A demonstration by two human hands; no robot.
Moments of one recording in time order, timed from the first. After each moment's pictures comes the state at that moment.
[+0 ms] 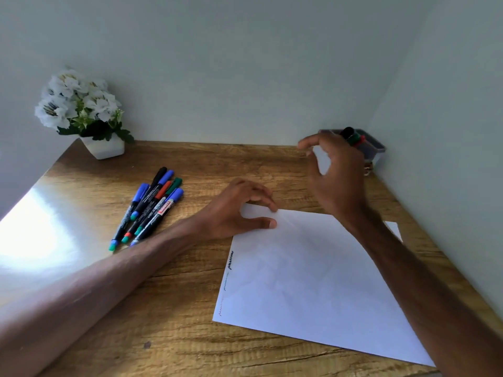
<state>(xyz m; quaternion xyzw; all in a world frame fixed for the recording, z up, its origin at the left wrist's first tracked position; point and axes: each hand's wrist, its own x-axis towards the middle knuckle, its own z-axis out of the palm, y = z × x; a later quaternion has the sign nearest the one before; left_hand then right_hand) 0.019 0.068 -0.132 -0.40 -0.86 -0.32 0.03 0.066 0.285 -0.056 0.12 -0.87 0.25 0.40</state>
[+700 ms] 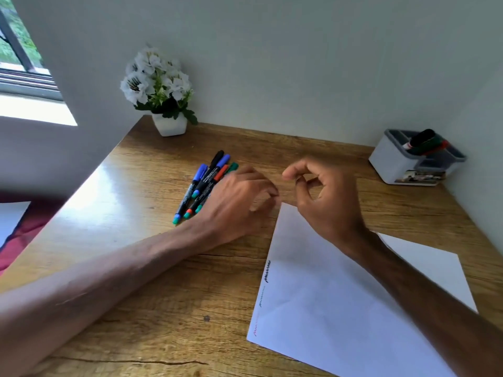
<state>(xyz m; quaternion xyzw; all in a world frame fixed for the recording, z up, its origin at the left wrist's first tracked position) 0.064 -0.009 -0.121 -0.30 -0.90 -0.26 0.20 0.079 0.184 -0.087 0.22 -0.87 0.35 0.27</state>
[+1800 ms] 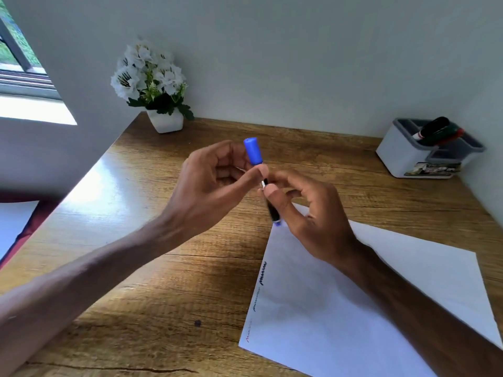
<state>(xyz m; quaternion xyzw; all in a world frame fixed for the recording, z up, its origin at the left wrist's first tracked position) 0.086 -0.024 -0.085 -0.19 -0.77 -0.60 0.12 0.093 0.176 -0.101 0.27 -0.83 0.47 0.14</state>
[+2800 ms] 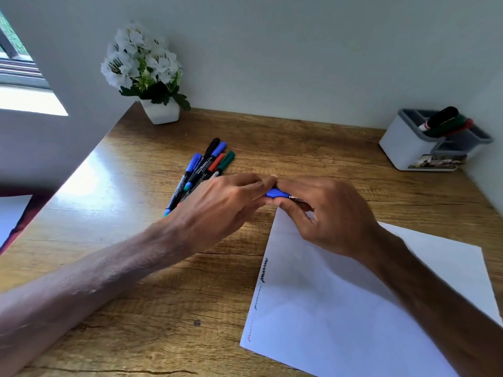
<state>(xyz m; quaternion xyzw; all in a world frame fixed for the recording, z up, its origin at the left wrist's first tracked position) 0.082 -0.027 -0.113 -0.40 -0.87 -0.21 0.20 0.081 0.203 -0.108 0.35 -0.90 0.15 0.20</state>
